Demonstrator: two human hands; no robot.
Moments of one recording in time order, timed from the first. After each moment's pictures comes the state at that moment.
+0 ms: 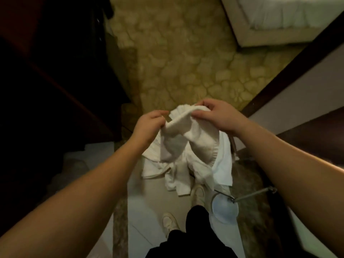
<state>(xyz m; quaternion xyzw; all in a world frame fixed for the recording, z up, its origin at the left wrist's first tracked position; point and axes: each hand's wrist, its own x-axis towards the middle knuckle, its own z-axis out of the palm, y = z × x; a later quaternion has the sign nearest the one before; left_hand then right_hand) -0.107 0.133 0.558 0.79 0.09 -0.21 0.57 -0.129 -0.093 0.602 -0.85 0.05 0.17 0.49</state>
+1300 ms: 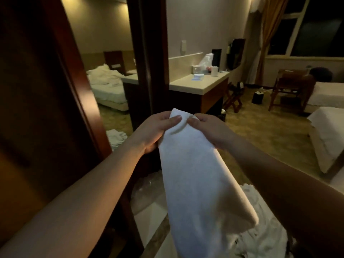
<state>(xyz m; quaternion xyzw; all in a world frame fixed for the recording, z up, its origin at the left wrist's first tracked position) -0.725 0.263 0.962 0.74 0.02 0.09 0.66 -0.621 0.096 0.953 -0.78 -0.35 0.11 0.51</state>
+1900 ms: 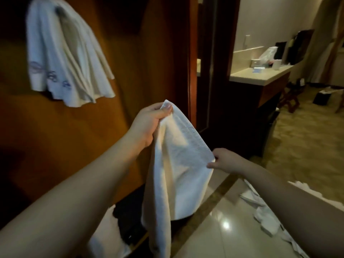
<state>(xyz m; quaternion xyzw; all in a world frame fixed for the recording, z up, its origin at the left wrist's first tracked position) -1.107 0.355 0.978 0.67 0.18 0.28 0.66 -0.889 0.188 0.824 -0.86 -0.46 0.11 0.17</state>
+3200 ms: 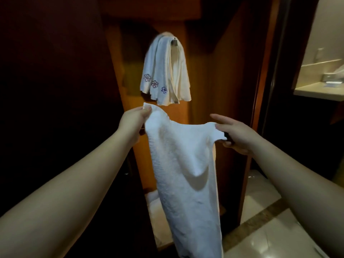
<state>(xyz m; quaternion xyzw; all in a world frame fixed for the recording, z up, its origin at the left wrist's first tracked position) -1.417 0.398 1.021 0.61 0.36 0.47 0.53 -1.155 0.239 0.973 -0.57 -0.44 0.37 0.59</state>
